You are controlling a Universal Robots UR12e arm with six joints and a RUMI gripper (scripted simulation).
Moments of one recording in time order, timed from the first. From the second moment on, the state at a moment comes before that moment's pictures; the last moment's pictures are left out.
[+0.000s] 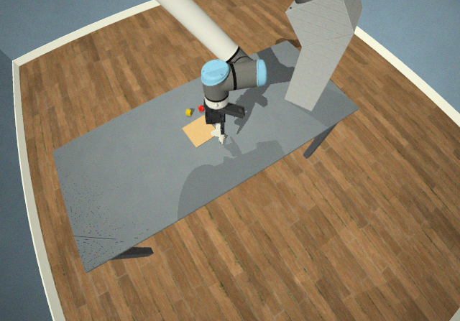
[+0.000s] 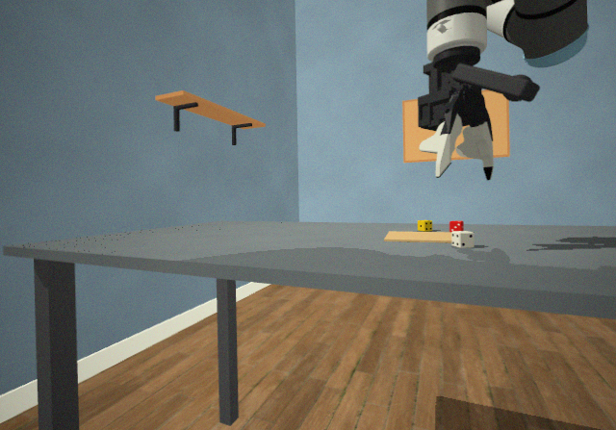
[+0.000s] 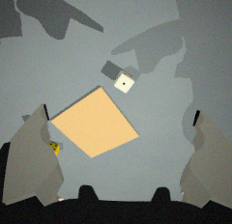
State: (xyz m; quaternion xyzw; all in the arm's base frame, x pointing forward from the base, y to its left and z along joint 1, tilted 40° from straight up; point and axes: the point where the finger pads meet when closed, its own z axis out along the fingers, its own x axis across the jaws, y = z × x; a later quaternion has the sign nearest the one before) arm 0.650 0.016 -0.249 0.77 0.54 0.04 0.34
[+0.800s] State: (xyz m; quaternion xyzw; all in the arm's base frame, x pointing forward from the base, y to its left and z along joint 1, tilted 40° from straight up) arm 0.659 0.015 -0.253 0.87 0.34 0.11 0.32
